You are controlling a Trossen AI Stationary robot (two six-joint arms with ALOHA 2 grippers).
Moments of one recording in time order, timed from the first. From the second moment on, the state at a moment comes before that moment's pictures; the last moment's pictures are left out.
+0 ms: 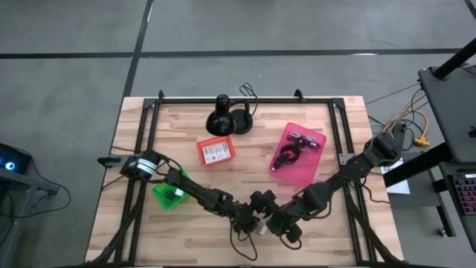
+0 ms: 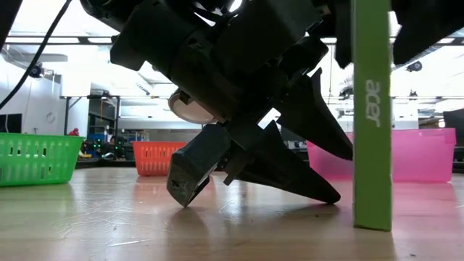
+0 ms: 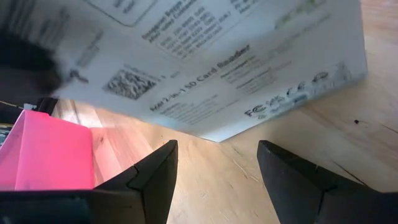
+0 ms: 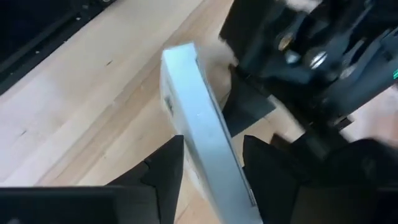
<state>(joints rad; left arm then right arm) -0.39 2.15 1.32 0.20 -0.24 0.74 0.56 1.72 1.17 -0.42 0.12 -0.17</state>
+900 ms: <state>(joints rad) -0.40 1.98 1.31 0.06 -0.32 0.55 0.79 1.56 1.16 -0.49 0.41 0.07</state>
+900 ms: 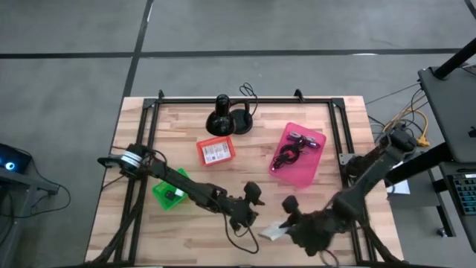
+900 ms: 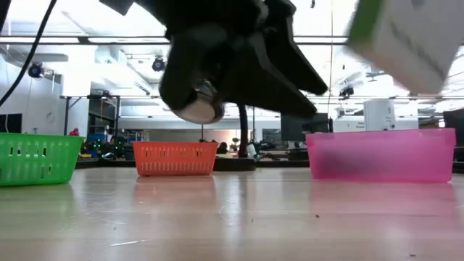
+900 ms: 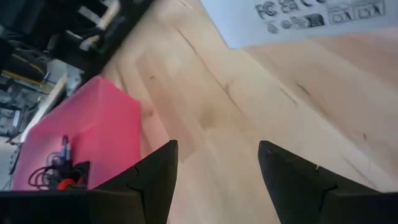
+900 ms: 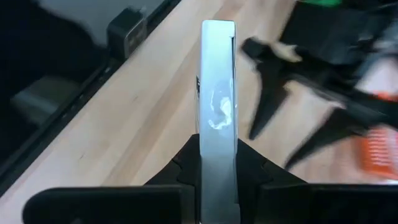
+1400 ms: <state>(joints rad) -0.45 1.93 1.31 0.08 -0.55 0.53 0.96 1.55 1.14 -0.53 0.93 0.18</state>
